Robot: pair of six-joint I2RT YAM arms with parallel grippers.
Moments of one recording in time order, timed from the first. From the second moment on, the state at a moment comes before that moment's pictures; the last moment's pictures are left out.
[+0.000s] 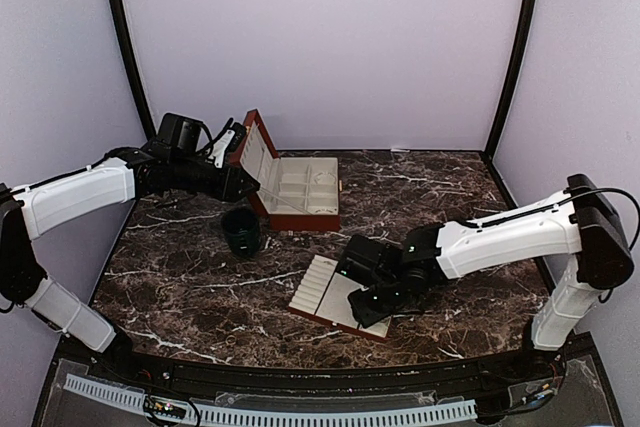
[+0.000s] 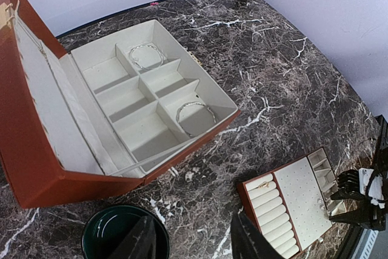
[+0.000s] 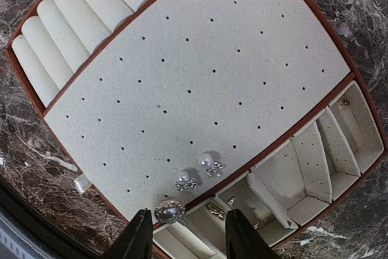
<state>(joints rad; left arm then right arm) -0.48 1.43 1.12 -0.34 0.33 -0.07 1.21 1.69 1.06 -0.66 0.14 0.68</state>
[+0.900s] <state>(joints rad) -0.48 1.43 1.12 -0.34 0.33 -0.07 1.20 1.68 1.07 -0.63 0.10 0.64</state>
